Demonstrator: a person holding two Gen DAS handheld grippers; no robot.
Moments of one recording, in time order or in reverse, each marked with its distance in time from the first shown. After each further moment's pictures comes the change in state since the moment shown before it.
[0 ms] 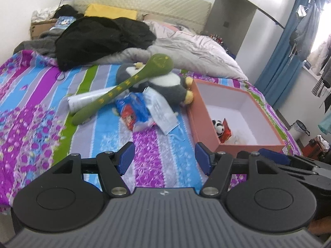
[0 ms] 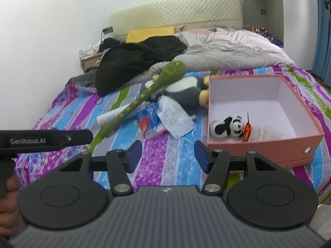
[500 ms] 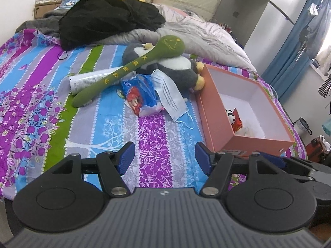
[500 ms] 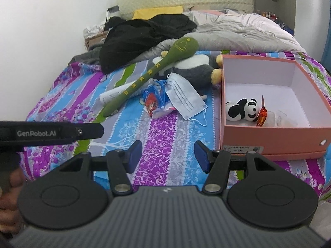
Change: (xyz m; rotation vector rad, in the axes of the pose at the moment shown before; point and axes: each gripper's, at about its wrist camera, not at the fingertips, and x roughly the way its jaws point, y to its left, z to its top) left arm 0.047 0.021 0.001 -0.057 0.091 0.010; right arm 0.044 0.013 0.002 -0.039 0.109 0.023
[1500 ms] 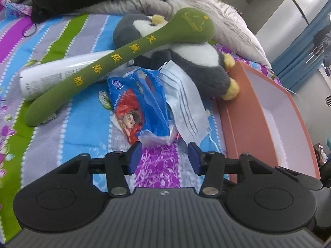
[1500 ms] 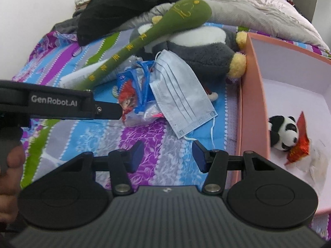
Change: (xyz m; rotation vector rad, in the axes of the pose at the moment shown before) left arm 0.219 0.054 0.092 -0.089 0.154 -0.068; right arm 0.195 -0.020 0.051 -0.078 0.189 -0.036
